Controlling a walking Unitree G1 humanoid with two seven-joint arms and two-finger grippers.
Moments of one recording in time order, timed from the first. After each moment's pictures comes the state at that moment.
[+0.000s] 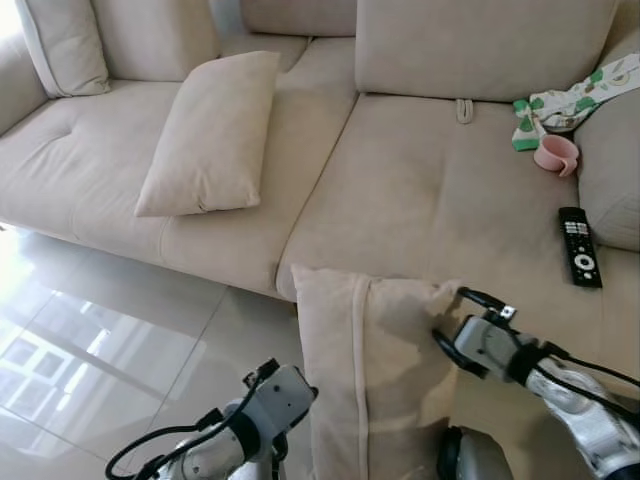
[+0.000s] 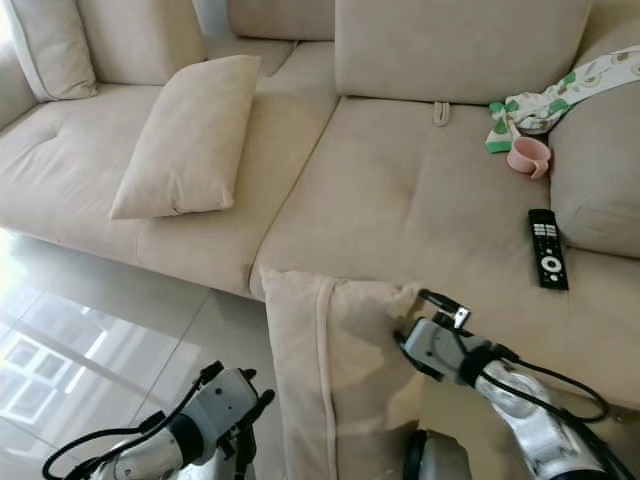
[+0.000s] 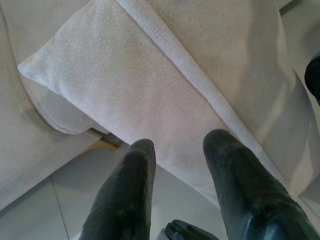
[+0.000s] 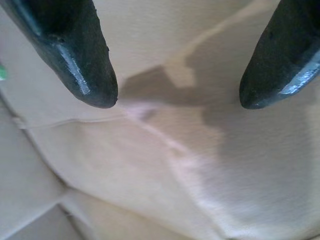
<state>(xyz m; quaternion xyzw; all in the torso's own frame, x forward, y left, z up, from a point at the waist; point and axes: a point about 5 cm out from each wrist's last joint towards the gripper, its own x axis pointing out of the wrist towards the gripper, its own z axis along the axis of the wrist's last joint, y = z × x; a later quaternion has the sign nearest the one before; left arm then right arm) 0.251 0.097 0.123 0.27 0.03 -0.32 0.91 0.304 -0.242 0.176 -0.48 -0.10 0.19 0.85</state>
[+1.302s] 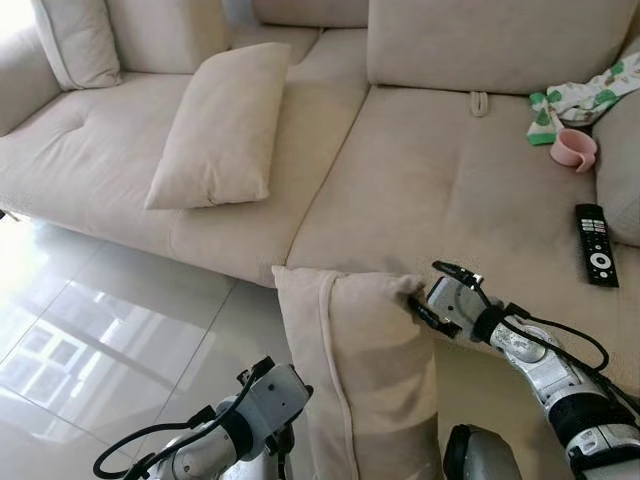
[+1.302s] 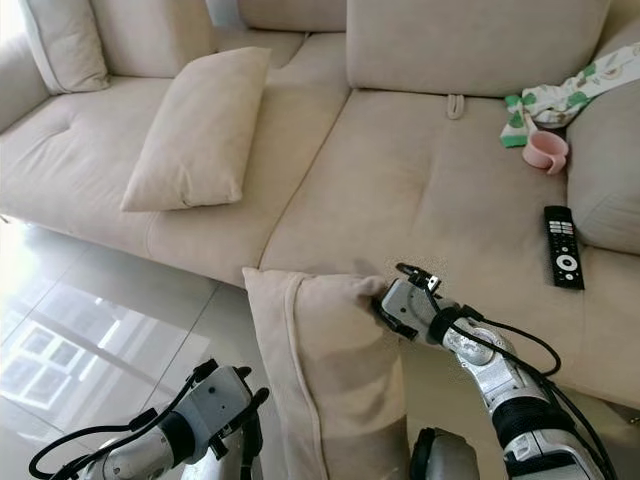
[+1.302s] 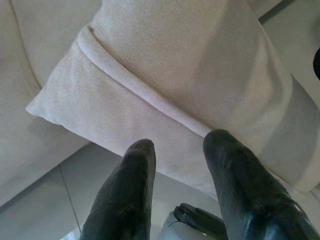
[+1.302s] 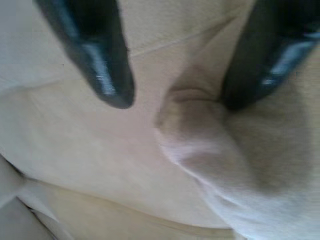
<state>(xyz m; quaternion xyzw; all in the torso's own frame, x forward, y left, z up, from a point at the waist) 0.248 0.104 0.131 0.29 0.03 -0.32 0.90 0.361 -0.215 0.173 -0.44 -0.08 0.25 0.86</state>
